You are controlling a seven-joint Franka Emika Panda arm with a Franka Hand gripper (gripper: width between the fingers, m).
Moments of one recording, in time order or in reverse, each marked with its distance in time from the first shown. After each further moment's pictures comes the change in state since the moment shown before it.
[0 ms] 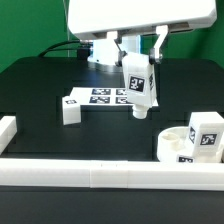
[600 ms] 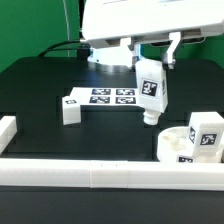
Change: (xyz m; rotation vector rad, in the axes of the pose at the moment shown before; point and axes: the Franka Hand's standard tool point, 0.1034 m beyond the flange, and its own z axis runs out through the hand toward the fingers) arm -0.018 -0.022 0.001 0.027 0.061 -0.015
